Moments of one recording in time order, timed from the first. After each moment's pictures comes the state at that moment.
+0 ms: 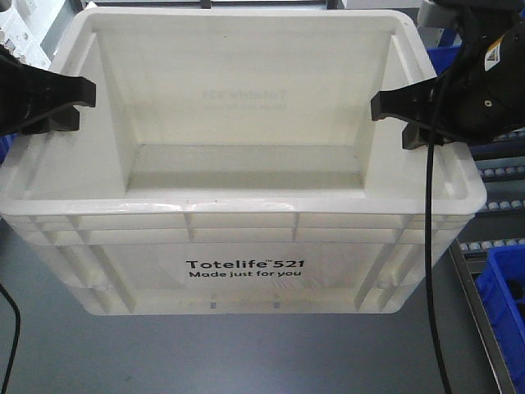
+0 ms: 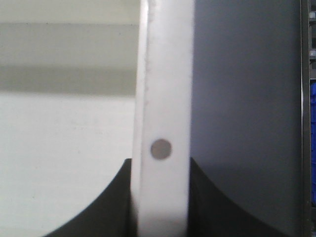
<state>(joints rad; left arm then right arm) -0.28 1.27 -1.26 -0.05 1.00 -0.25 0.35 1.39 -1.34 -0.06 1.11 0.34</state>
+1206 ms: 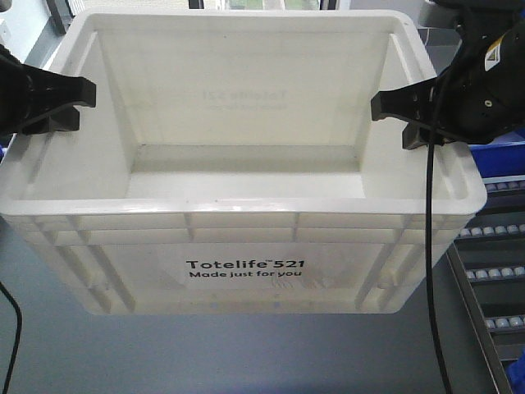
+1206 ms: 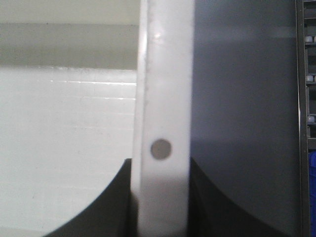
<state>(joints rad) -0.28 1.27 -1.26 -0.05 1.00 -0.25 0.35 1.39 -1.34 -0.06 1.11 0.34</state>
